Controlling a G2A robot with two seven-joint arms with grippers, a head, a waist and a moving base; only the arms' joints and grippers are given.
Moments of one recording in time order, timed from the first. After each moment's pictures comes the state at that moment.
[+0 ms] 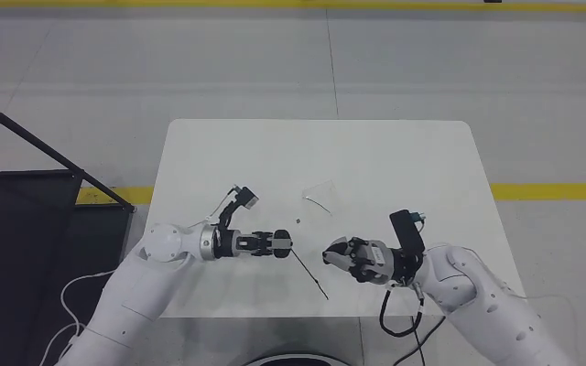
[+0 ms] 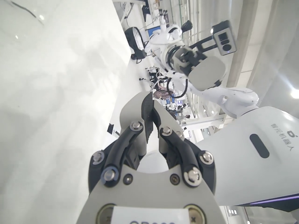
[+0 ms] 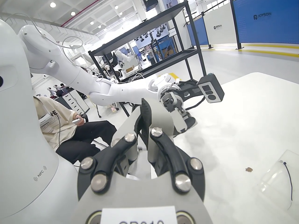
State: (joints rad) left arm 1.08 -1.08 -1.13 -1.39 -0.49 -0.48 -1.19; right arm -1.03 -0.82 0.83 -1.68 -0.40 -1.01 0.00
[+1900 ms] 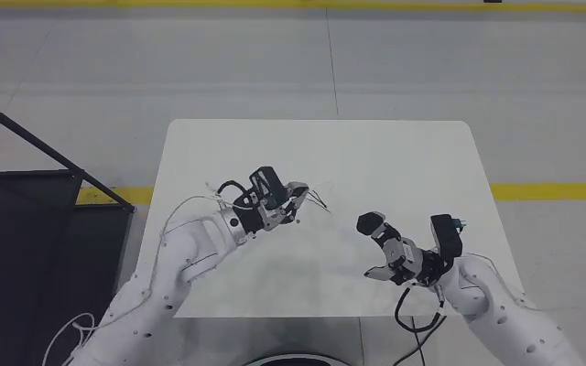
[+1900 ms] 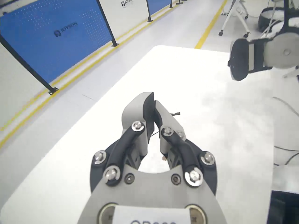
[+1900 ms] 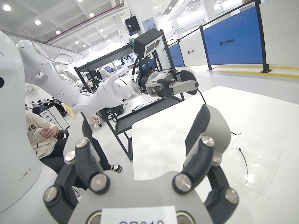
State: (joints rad) left arm 1.13 -1.09 -1.09 -1.83 1.35 -0.46 -0.12; right arm -1.10 -0.74 0.86 -1.62 -0.63 -1.01 -0.41
